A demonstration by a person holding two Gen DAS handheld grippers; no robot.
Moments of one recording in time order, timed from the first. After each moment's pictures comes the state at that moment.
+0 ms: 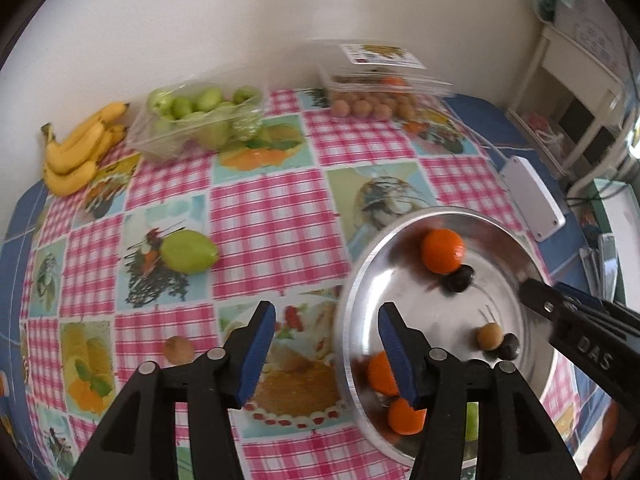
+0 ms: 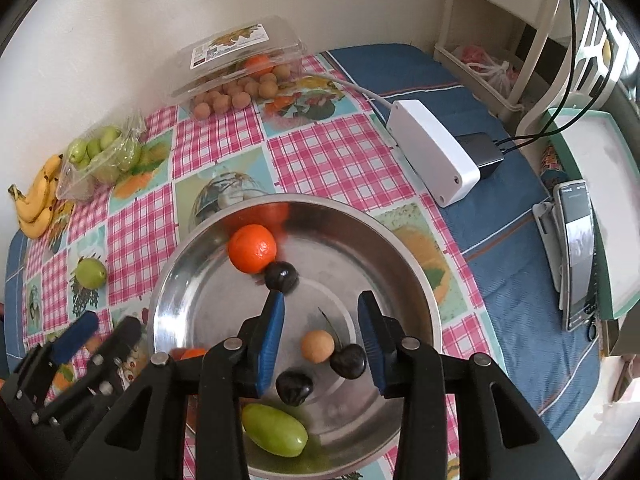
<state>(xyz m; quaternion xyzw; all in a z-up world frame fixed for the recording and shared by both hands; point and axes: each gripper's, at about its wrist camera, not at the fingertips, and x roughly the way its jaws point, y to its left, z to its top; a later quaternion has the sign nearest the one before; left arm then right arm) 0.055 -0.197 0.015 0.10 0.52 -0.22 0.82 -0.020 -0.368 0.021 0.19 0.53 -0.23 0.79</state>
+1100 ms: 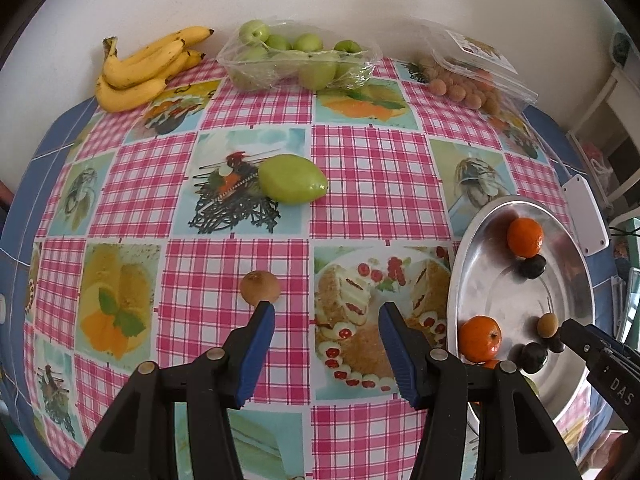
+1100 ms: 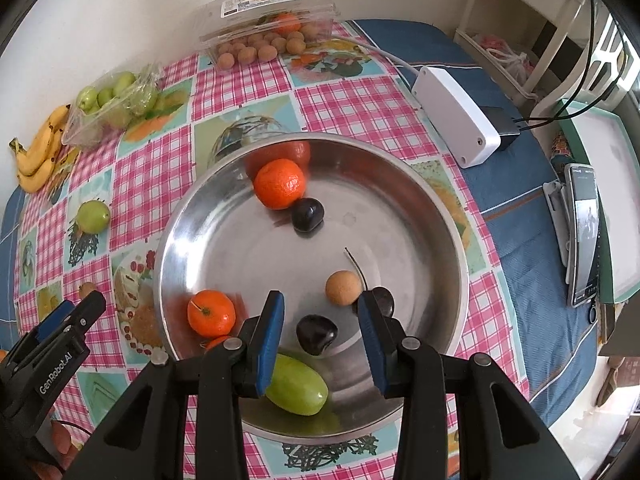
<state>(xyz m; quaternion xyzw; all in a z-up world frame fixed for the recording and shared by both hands) 0.060 -0.127 -0.009 0.06 0.57 -0.14 0.81 -0.025 -0.334 0.009 0.17 0.58 -0.21 0.77</state>
